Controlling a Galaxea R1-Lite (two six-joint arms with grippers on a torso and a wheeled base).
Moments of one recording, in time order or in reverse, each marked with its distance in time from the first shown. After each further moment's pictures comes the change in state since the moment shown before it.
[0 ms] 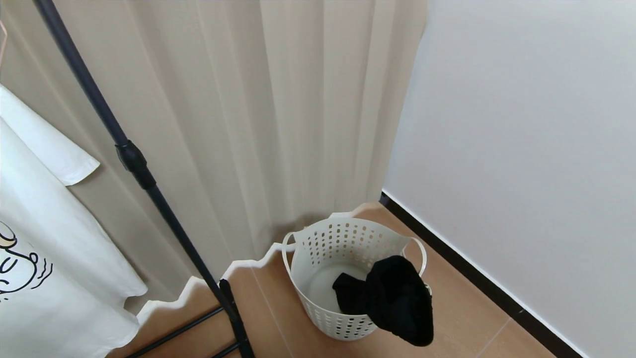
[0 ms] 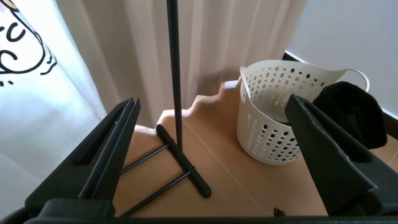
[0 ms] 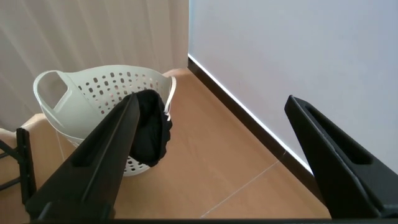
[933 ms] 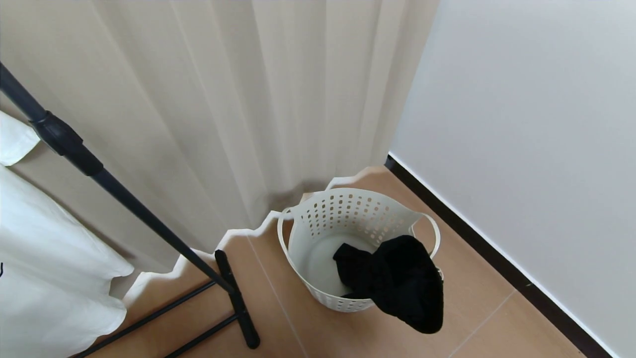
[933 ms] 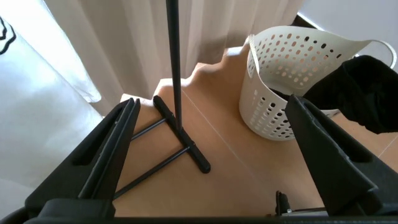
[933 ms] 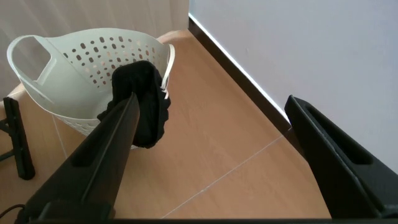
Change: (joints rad) left arm 0.000 0.000 0.000 0.000 0.000 -0.001; right arm 0.001 0.000 0.002 -0.002 0.001 -0.001
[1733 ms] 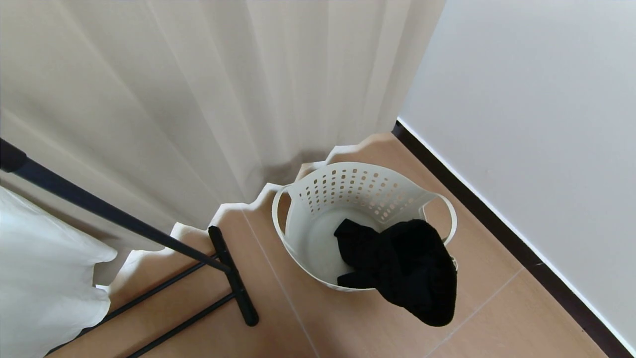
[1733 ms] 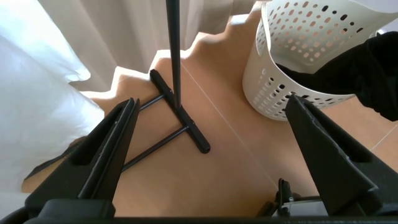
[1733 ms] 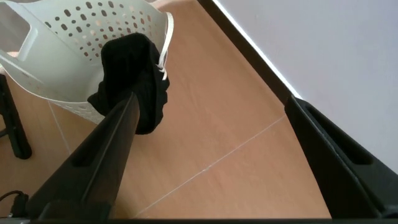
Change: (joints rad) left arm 0.000 0.000 0.000 0.000 0.000 -0.009; right arm -0.001 0.001 -0.004 0.010 0.002 0.001
